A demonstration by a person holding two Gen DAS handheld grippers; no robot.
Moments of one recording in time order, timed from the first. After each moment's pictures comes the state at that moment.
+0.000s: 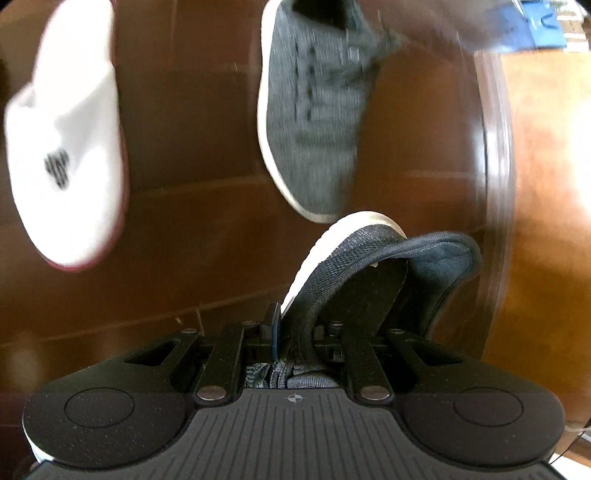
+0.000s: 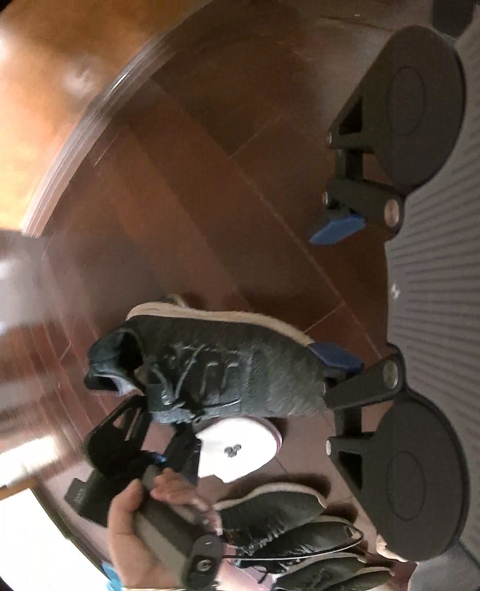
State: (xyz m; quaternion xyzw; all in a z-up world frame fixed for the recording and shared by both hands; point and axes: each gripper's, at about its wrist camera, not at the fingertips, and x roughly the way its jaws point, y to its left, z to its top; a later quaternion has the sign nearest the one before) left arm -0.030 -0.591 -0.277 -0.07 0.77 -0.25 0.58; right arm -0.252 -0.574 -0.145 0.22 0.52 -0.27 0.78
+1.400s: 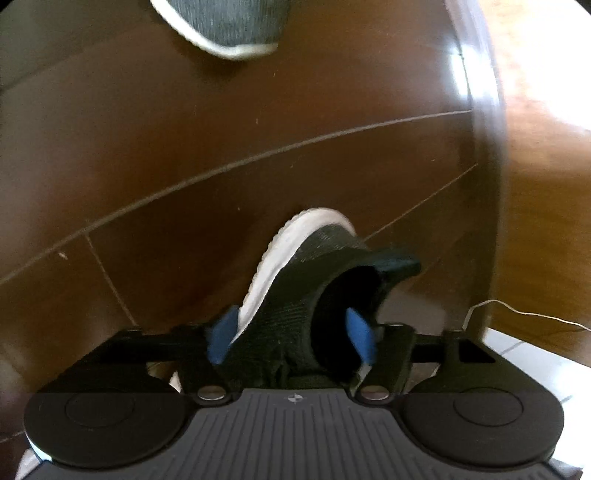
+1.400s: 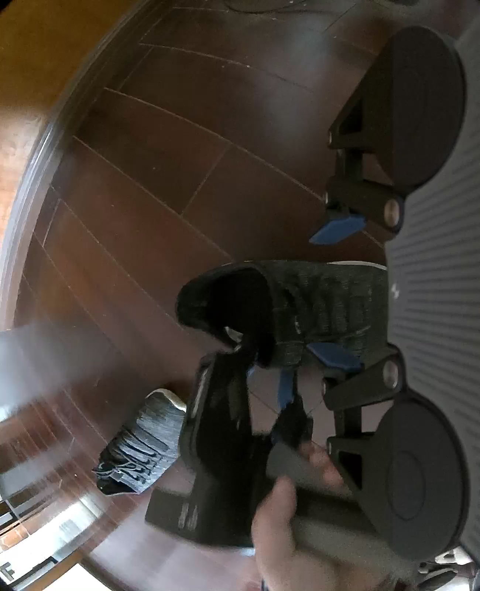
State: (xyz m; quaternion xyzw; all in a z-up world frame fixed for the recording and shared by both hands) left arm -0.106 -0.621 -0.331 -0.04 0.78 -0.37 0.51; right arm -0.288 -0.638 -0.208 0.30 0.50 -0.35 0.74
